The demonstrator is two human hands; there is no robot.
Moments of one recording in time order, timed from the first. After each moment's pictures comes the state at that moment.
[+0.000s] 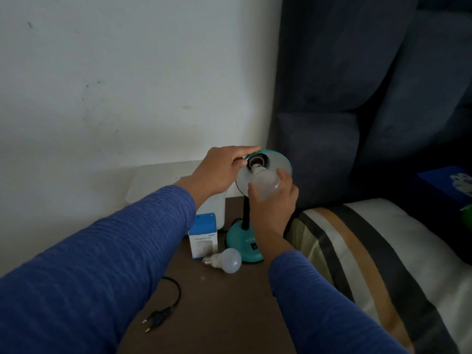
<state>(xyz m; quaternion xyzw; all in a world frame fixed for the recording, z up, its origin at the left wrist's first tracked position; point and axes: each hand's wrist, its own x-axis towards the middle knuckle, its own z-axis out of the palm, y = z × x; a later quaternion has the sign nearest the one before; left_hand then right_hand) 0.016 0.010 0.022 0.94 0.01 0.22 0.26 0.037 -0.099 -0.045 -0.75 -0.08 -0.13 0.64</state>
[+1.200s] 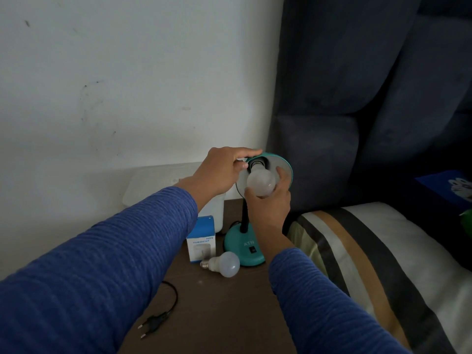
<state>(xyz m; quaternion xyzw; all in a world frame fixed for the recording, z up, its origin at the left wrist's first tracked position) 0.021 0.008 0.024 0.94 0.04 0.21 0.28 0.050 -0.091 -0.044 -0.76 -0.06 -0.05 0.65</state>
